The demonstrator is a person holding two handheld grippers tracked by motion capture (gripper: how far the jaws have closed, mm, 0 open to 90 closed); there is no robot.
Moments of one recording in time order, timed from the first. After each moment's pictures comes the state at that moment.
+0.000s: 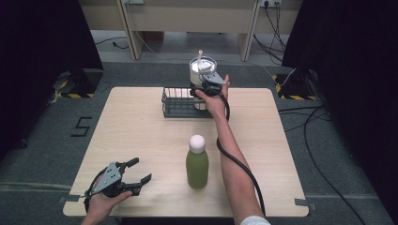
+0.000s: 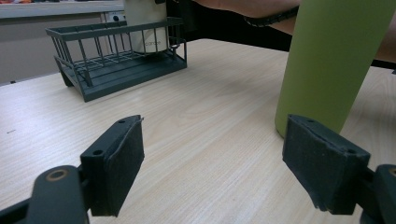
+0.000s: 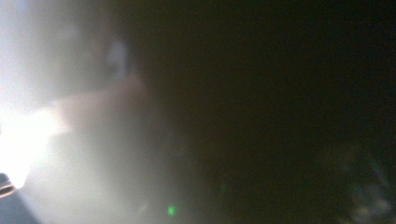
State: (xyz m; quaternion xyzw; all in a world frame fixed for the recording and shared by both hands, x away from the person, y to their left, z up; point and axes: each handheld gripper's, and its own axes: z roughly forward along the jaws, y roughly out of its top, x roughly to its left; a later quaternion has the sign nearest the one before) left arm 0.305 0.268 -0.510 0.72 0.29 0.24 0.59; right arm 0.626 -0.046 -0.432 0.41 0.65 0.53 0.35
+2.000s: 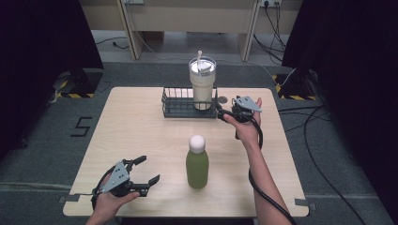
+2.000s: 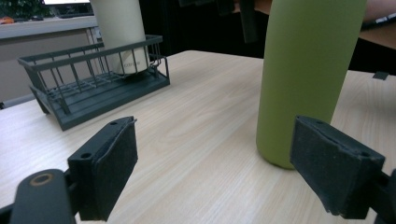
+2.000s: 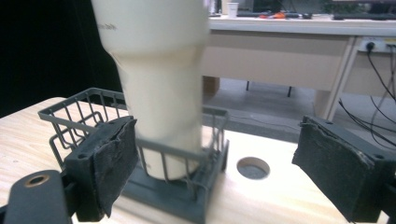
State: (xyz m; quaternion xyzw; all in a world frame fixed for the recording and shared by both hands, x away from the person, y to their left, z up) left arm 0.306 0.240 -0.493 0.72 0.25 0.25 0.60; right arm 0.507 -0.143 -0.428 0.43 0.64 0.53 0.35
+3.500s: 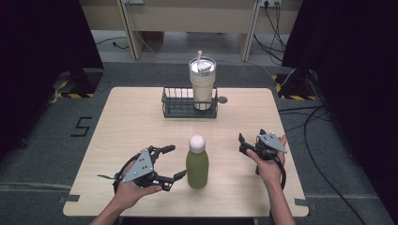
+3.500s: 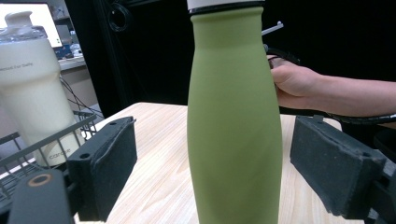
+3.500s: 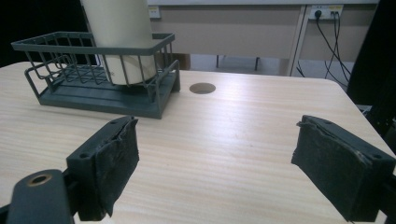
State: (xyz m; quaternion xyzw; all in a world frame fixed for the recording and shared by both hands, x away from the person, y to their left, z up) left arm 0.318 0.167 -0.435 0.72 0.14 0.21 0.65; right arm 0.407 -0.211 -0.480 0.49 0.62 0.49 0.37
